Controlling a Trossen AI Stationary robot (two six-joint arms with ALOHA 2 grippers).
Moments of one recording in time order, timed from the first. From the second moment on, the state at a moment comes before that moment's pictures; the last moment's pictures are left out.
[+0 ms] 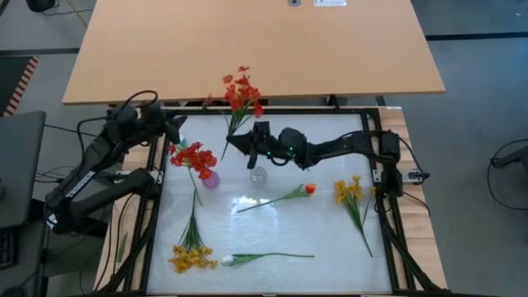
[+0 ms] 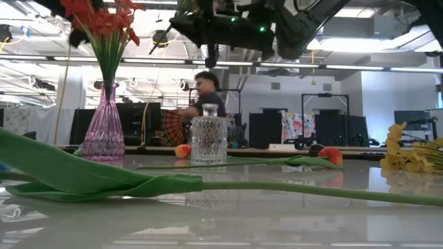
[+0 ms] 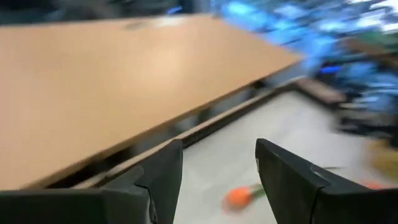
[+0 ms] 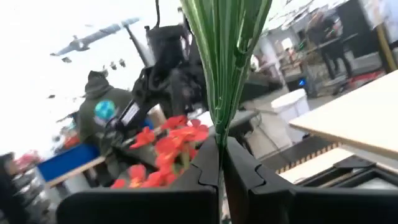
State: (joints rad) left arm 0.85 0.53 0.76 -0.51 0.02 -0.17; right arm -0.16 1.97 1.24 1.04 0.01 0.46
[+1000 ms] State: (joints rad) left arm 0.86 0.74 0.72 -0.82 -0.11 -0.06; right arm -0.09 2.22 1.44 1.08 0.16 0.39
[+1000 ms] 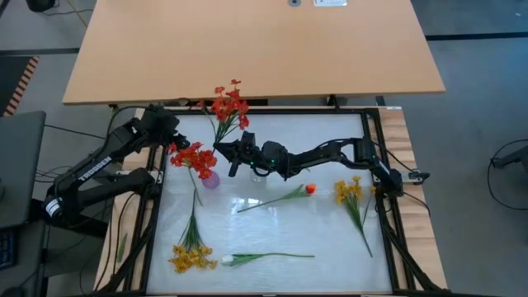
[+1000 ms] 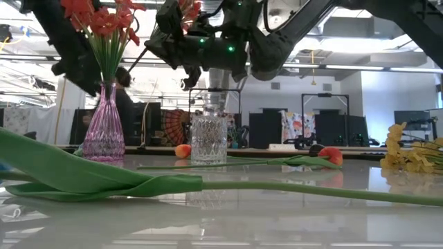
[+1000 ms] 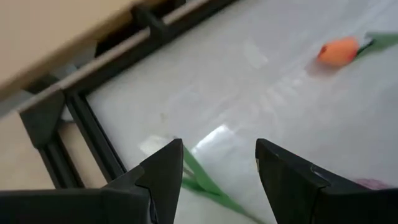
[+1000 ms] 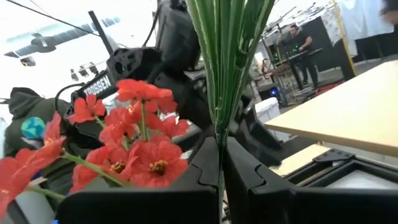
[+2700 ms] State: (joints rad) left arm 0.85 0.78 0.72 -0.81 -0.07 -0.05; right arm -0.03 2.27 1.64 0.74 0.12 -0.01
